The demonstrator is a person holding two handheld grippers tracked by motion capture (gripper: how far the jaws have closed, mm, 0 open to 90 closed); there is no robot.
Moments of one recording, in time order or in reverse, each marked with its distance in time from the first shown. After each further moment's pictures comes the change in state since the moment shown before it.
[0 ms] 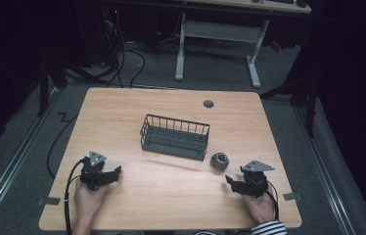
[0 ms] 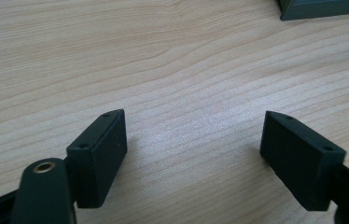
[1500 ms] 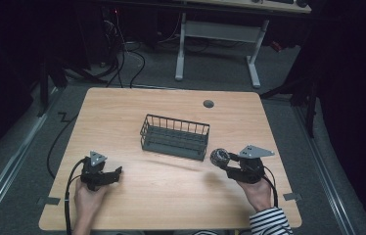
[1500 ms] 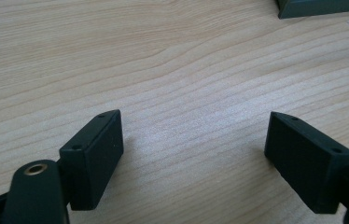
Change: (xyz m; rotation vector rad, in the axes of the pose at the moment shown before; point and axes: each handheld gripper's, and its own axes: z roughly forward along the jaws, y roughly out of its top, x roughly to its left) left arm -0.001 0.000 0.000 0.004 -0.004 0.004; right arm 0.011 0.064 -0.027 -0.116 0.132 -0.064
